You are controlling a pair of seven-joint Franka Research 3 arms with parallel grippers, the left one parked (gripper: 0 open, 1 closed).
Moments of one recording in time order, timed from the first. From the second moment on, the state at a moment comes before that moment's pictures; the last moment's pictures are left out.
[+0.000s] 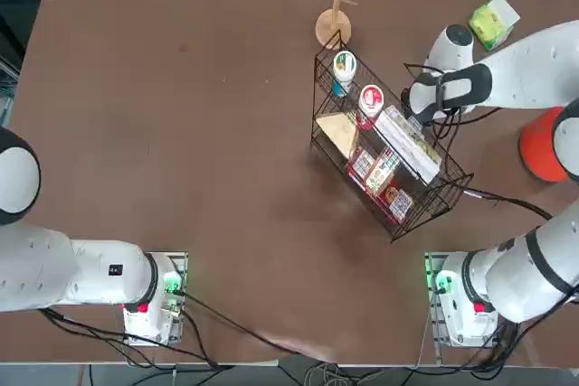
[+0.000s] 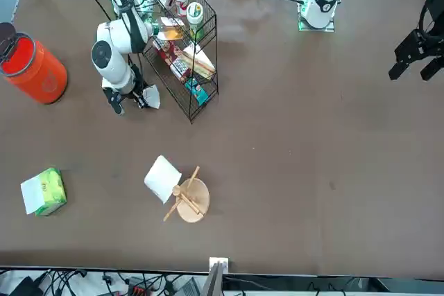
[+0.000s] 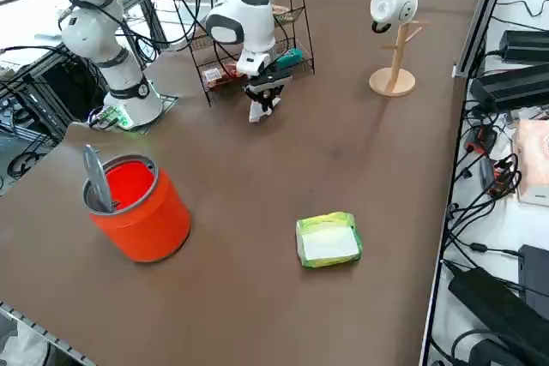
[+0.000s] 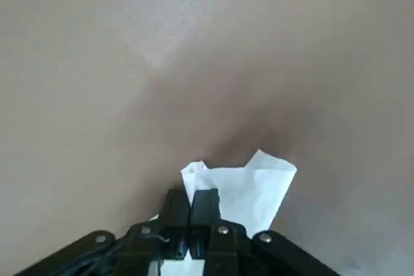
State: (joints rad) arm 0.43 0.20 -0.14 -2.51 0.16 2.66 0.97
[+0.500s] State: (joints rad) arm 0.43 0.22 -0.15 -2.49 0.15 2.67 0.94
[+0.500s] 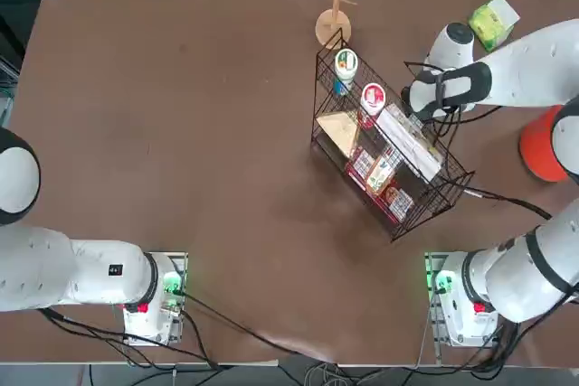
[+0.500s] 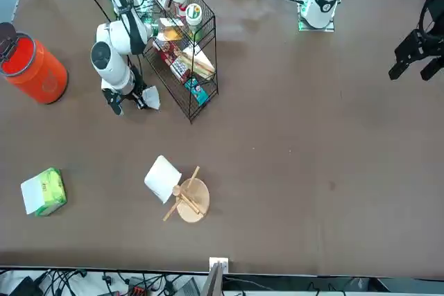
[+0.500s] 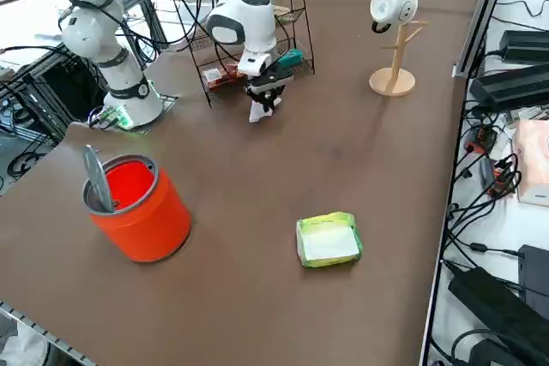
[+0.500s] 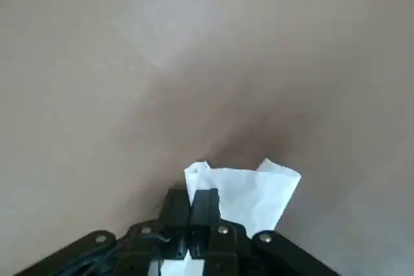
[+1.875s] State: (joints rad) arm 0.39 0.21 -0.17 -2.16 0.08 2.22 0.88
